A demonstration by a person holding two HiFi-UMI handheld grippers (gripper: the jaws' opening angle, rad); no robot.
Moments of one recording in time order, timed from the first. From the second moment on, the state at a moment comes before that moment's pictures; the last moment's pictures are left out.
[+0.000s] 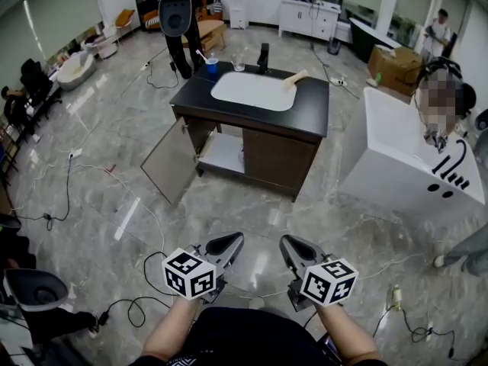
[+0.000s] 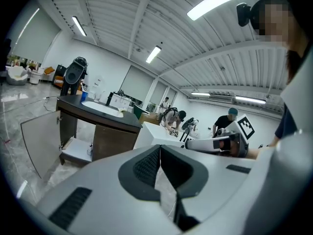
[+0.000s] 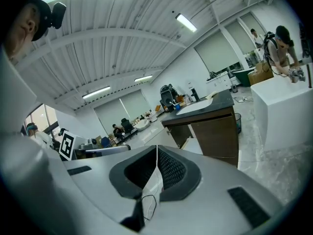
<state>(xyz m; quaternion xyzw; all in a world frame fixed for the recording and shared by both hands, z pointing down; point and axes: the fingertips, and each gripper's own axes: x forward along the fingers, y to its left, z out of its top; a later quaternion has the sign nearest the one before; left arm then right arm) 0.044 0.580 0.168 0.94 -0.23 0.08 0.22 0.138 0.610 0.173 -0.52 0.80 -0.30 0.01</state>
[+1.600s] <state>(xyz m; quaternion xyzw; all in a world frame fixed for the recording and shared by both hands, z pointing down) 0.047 0.346 0.180 0.94 -0.21 0.09 0.23 0.131 0.369 0.191 -0.52 0.79 -0.32 -0.01</state>
